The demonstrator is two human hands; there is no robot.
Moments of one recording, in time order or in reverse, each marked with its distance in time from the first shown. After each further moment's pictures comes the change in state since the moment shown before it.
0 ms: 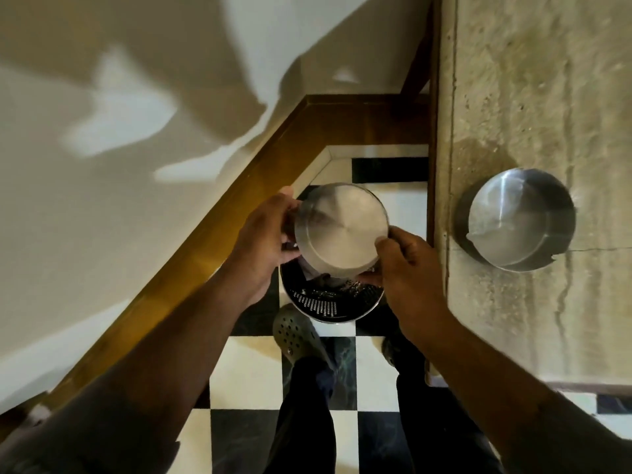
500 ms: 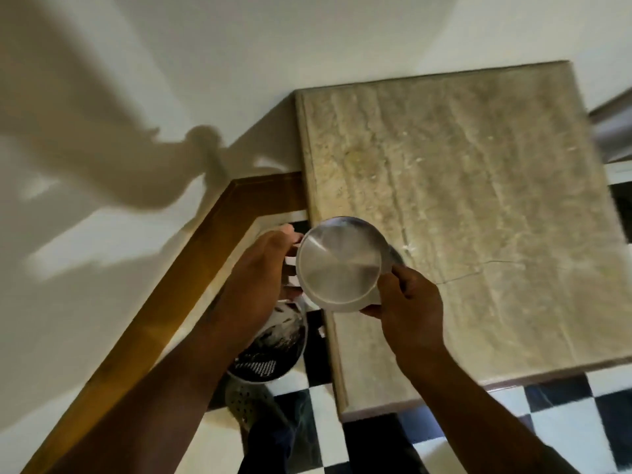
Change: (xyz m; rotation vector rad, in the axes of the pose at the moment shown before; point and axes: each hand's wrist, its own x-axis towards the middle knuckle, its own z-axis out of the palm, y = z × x) left_hand -0.056 0.108 0.128 0.188 -0.156 0.207; right_hand -0.023 -0.085 -0.132 -0.052 0.366 -0.028
